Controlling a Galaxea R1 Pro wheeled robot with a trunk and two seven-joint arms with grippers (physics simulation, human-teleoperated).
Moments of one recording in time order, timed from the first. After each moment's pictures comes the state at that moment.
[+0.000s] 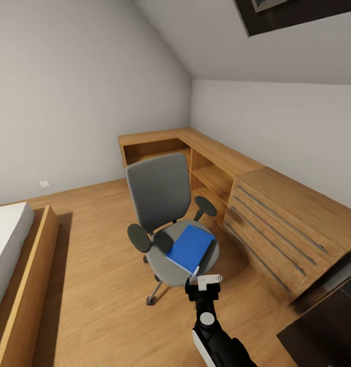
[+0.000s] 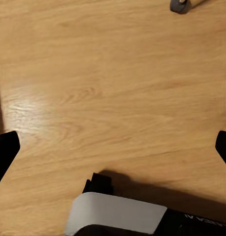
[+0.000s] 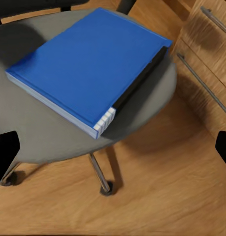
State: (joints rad) left arm -0.03 0.01 0.10 -0.72 0.18 0.06 0.04; right arm -0.40 0.17 0.42 -0.81 -0.05 0.02 -0.50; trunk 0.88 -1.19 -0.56
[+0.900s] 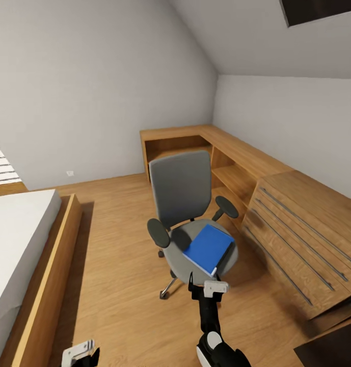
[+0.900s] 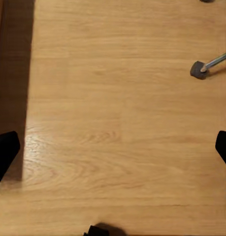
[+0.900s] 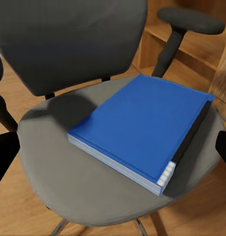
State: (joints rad) left arm -0.04 0.06 0.11 -0.89 0.25 0.06 0.03; right arm -0.42 0.17 0.41 -0.57 -0.05 -0.55 -0.49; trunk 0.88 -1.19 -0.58
